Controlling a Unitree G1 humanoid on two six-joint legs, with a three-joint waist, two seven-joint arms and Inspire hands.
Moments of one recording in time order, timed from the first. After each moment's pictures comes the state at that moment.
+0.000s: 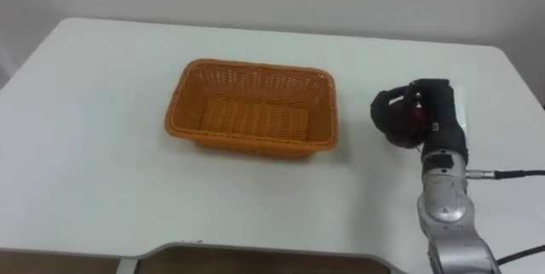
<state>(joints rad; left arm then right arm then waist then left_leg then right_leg) 0.28 0.26 0.08 1.13 0.28 0.02 0.00 -0.03 -0.38 -0.02 0.25 -0.01 -0.14 -0.29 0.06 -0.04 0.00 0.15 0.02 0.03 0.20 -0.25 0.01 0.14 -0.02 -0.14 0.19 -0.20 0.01</state>
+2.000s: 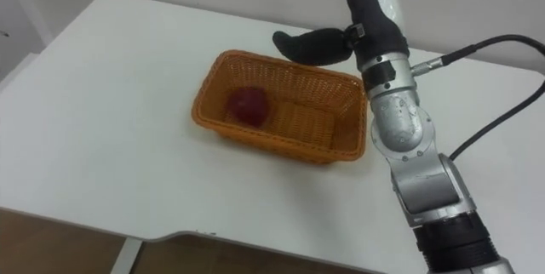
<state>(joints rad) 0.22 0.26 0.06 1.13 0.28 0.02 0.00 -0.30 -0.39 0.16 0.02 -0.17 -0.13 -0.15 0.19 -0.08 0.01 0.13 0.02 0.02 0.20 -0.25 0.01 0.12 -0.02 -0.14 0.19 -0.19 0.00</state>
